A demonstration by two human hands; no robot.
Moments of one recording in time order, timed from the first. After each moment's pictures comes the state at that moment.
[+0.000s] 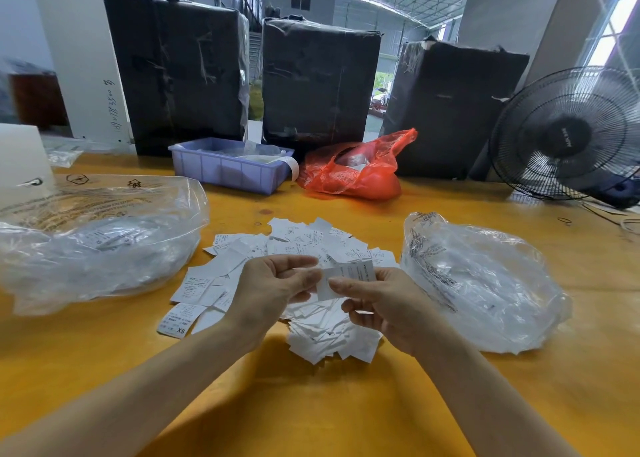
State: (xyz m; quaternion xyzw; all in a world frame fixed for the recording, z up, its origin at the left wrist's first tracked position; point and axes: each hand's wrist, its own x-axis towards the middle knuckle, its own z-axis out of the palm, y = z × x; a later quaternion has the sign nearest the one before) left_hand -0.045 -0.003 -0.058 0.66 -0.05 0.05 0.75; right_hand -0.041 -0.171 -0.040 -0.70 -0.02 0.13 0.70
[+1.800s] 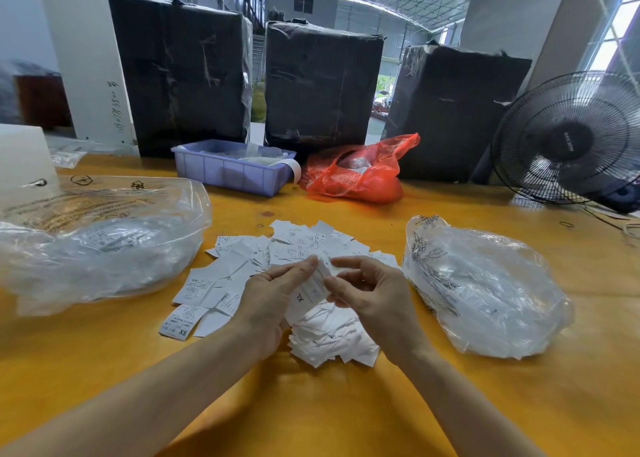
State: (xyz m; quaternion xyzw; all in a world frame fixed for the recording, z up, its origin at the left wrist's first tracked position) left_hand -0.049 -0.013 -0.054 0.54 0.07 0.00 0.84; right_hand -0.046 -0.156 -0.051 -0.75 -0.15 -0.08 0.64
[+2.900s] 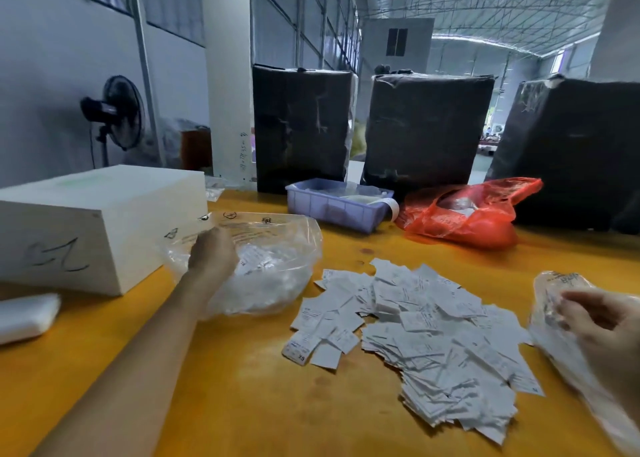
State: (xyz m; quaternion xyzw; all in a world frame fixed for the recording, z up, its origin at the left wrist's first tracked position) left_hand -0.004 0.223 -0.025 0.91 0.29 0.23 0.20; right_hand 0.007 -0.247 -0.048 -0.84 -0.03 -0.33 0.43
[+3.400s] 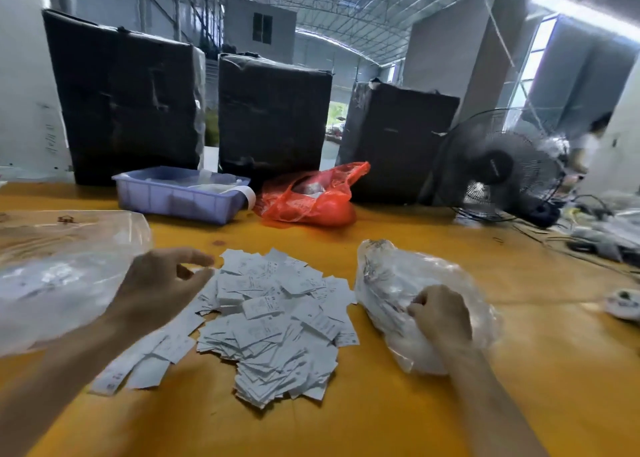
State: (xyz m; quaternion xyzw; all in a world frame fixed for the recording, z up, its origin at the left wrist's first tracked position) left_hand -0.024 0.057 -0.022 0.90 -0.06 0.26 0.35; right_hand 0.006 -0.296 -0.055 -0.95 0.17 -0.20 0.17
